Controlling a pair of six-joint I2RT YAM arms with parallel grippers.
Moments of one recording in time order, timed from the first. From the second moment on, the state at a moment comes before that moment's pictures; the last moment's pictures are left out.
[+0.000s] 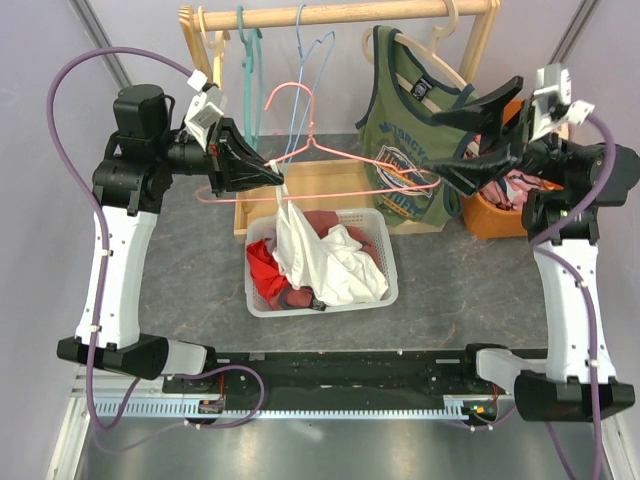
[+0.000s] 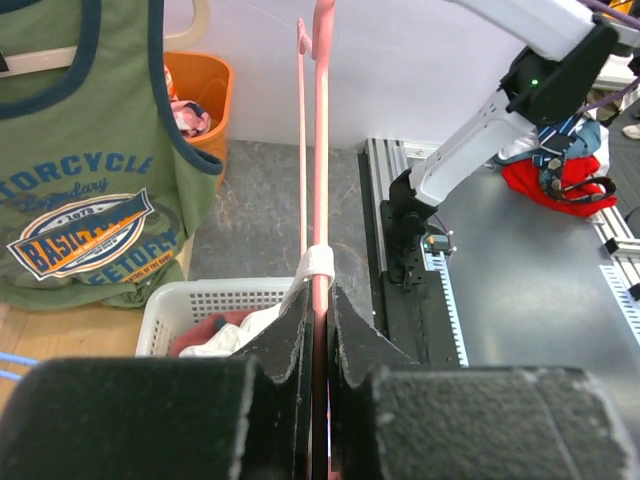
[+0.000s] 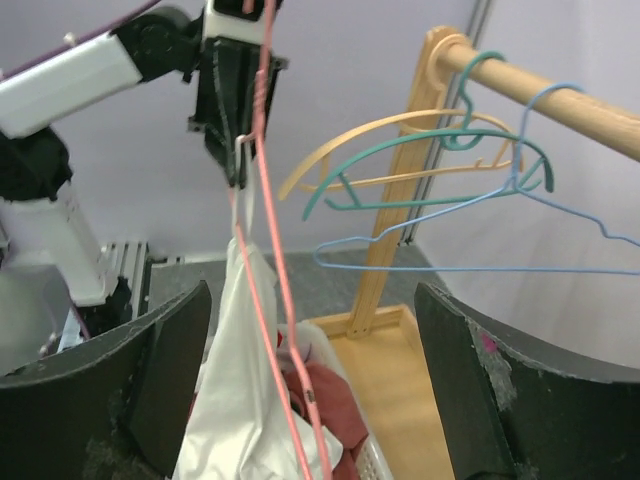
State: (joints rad) left arm -0.19 1.37 1.88 -0.79 1.39 0.18; right arm -0.04 1.16 1.46 0.54 -1.24 0.68
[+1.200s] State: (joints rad) left arm -0.26 1.42 1.92 -0.99 1.23 0.47; right arm 0.14 1.22 1.46 0.21 -1.34 0.40
